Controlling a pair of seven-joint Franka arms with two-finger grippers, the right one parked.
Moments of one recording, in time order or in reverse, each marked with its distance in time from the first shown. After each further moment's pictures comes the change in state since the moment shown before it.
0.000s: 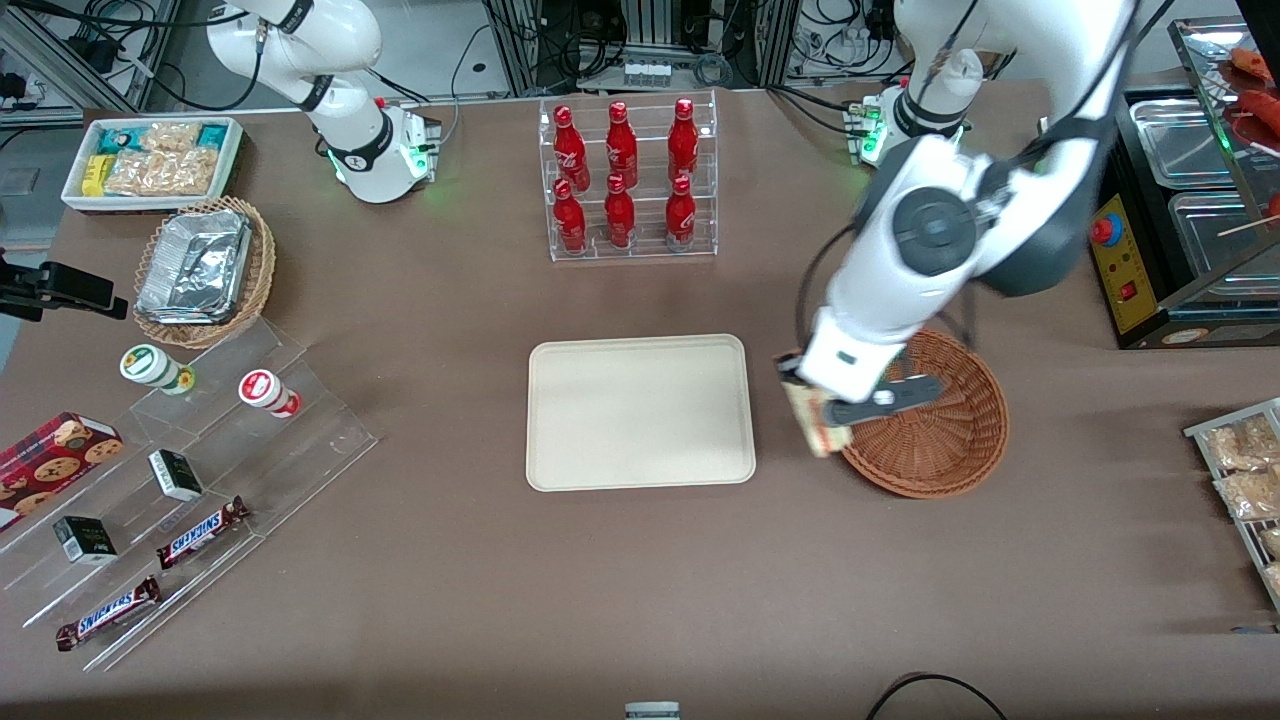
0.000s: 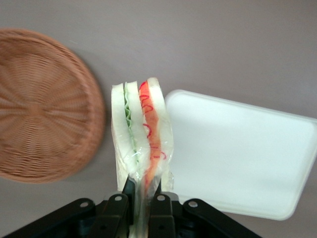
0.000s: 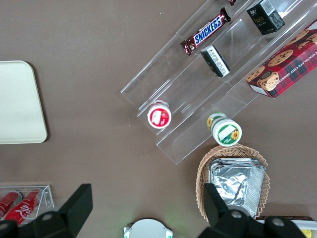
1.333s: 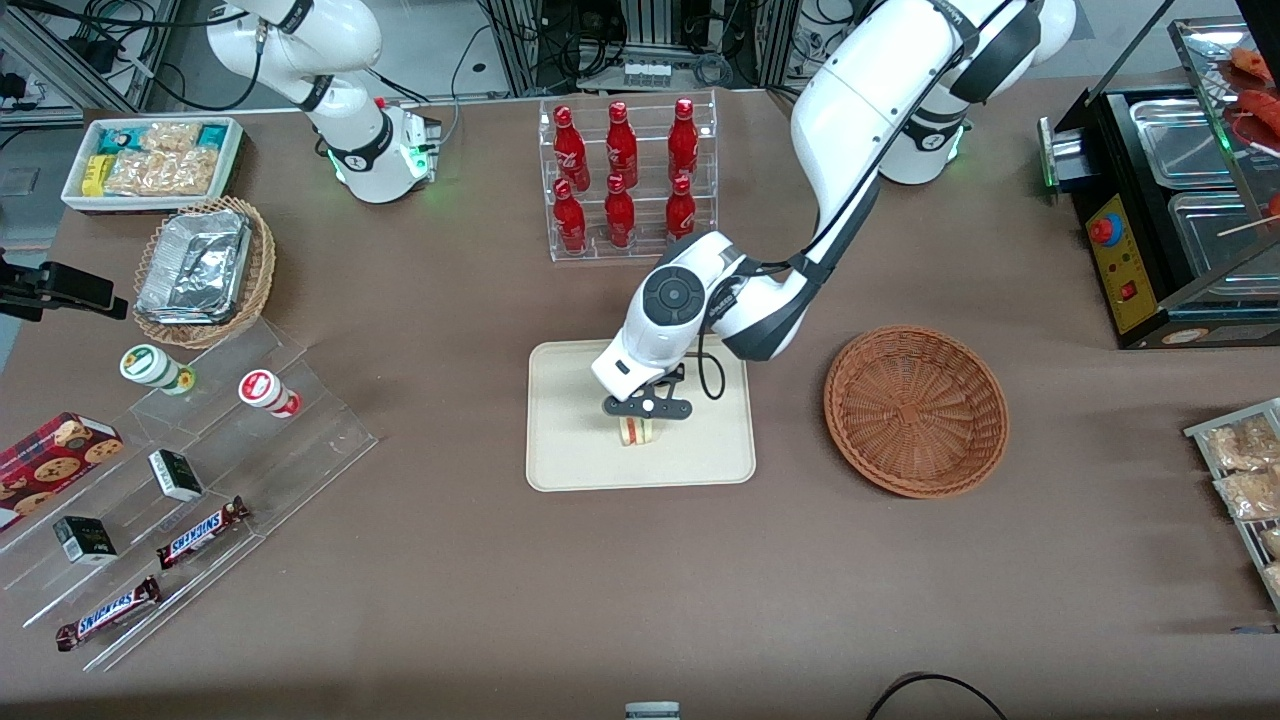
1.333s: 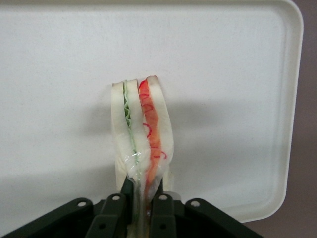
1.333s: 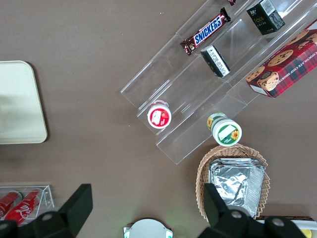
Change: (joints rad) arm -0.284 0.402 0.002 0.072 0.011 0.401 0.018
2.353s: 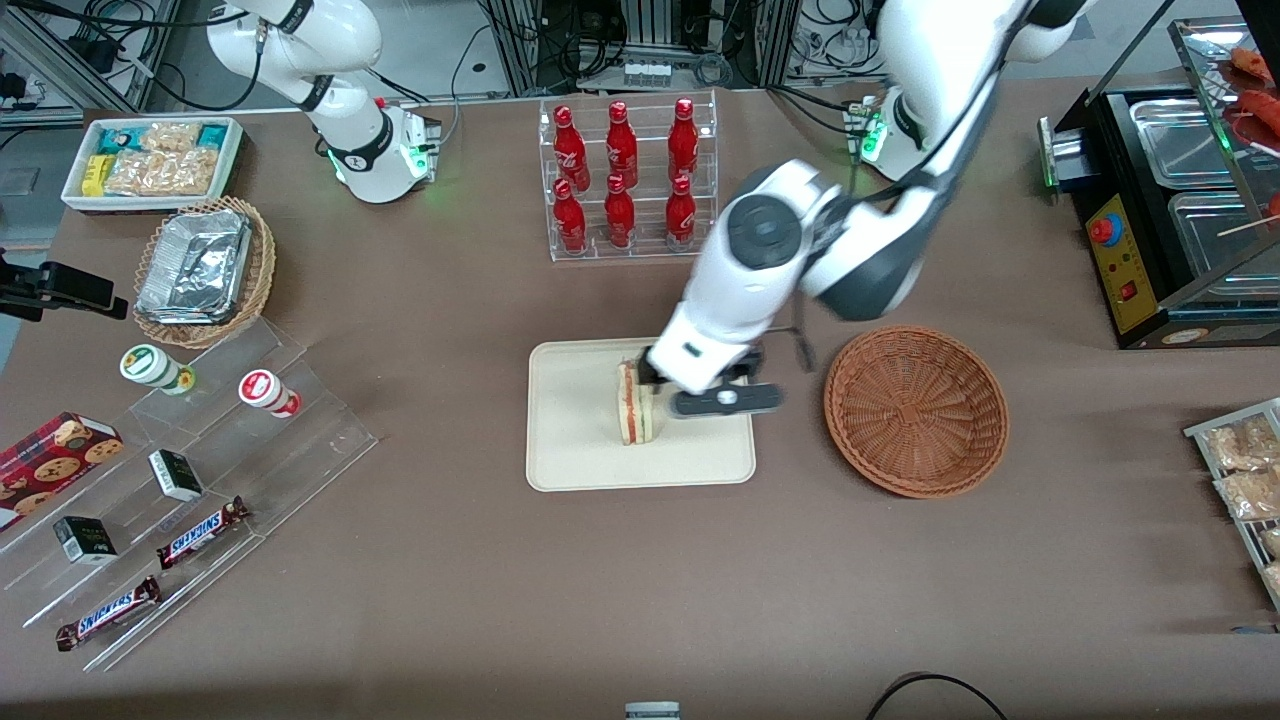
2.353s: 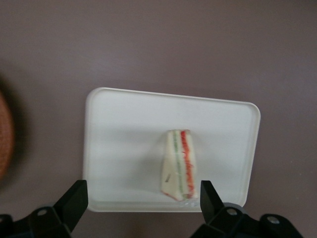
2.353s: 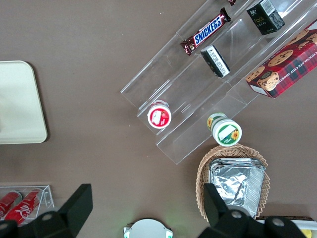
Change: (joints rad) arm 0.153 -0.320 0.024 0.047 0.004 -0.327 -0.055
